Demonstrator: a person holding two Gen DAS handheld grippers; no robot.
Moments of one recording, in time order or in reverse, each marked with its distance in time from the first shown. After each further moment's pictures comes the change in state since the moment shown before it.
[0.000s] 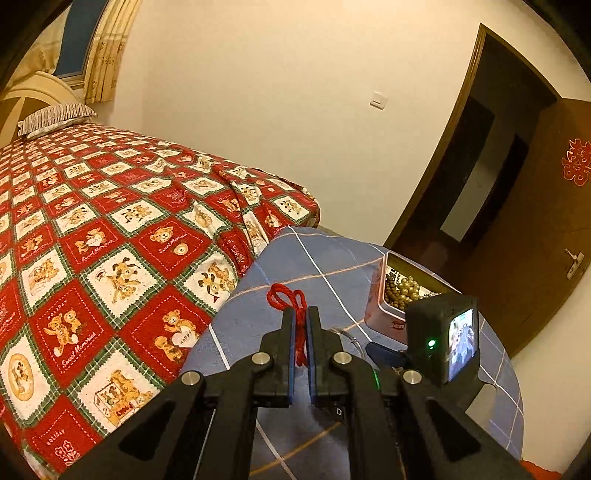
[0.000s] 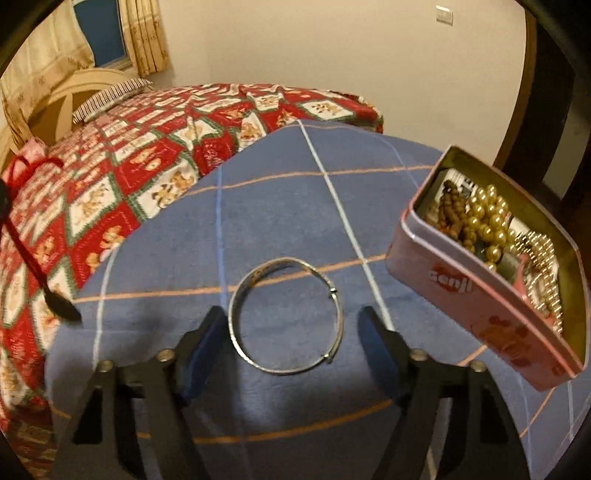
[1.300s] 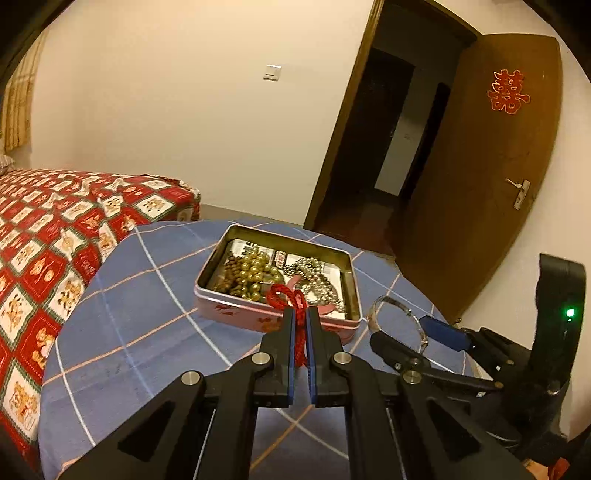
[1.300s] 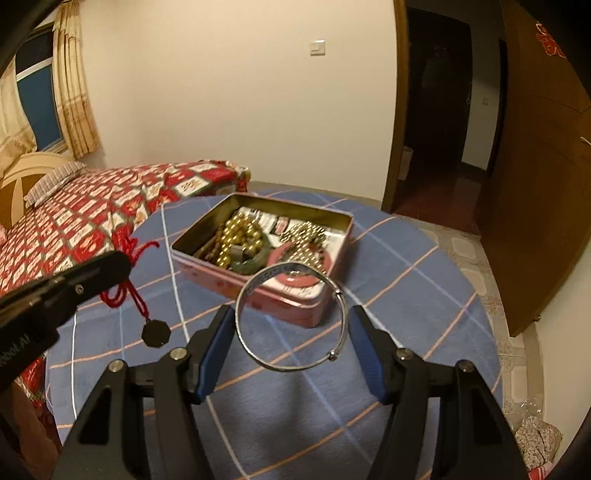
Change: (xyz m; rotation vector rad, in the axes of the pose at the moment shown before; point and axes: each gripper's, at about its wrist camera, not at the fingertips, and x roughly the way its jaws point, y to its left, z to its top) left arm 0.019 -0.178 -0.030 0.239 0.069 -0.205; right arm -0.163 -0.147 -0.067 0.268 -0.204 -0.192
